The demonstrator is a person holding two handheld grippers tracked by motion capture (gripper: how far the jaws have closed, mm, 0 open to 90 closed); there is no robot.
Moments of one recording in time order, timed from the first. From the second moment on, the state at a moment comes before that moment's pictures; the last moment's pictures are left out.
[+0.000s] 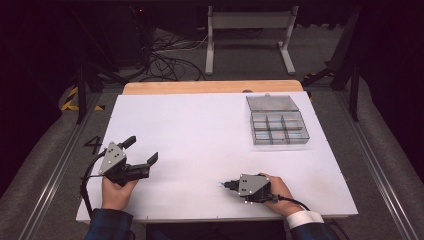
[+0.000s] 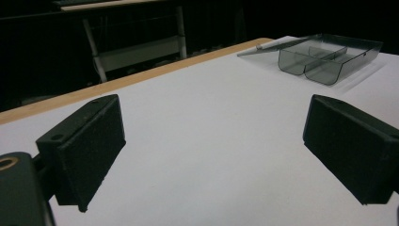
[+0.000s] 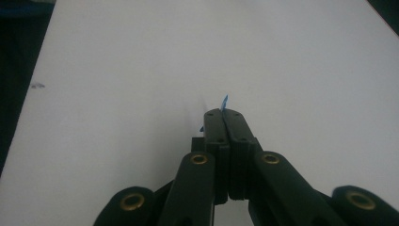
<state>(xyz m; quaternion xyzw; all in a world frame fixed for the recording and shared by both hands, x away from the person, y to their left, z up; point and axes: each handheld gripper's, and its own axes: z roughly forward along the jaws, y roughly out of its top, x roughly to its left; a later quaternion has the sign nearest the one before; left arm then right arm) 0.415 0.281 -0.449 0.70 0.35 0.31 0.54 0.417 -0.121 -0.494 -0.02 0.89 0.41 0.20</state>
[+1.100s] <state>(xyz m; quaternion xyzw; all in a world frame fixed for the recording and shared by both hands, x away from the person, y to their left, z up) 0.415 0.280 -0.449 0.70 0.35 0.31 0.54 0.429 -0.135 -0.484 0.05 0.86 0.47 0.20</state>
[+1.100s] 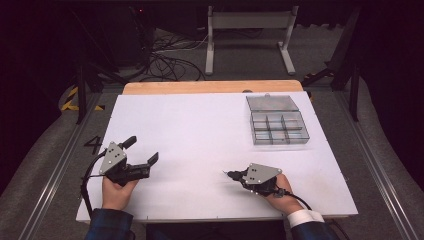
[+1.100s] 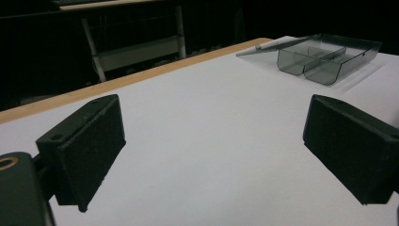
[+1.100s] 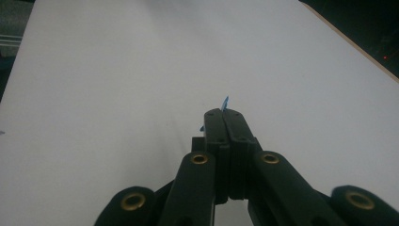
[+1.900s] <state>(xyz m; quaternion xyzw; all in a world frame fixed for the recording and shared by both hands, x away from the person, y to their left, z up) 0.415 0.280 -0.449 0.70 0.35 0.31 0.54 0.435 -0.145 -0.481 0.09 0.84 0.49 0.22</state>
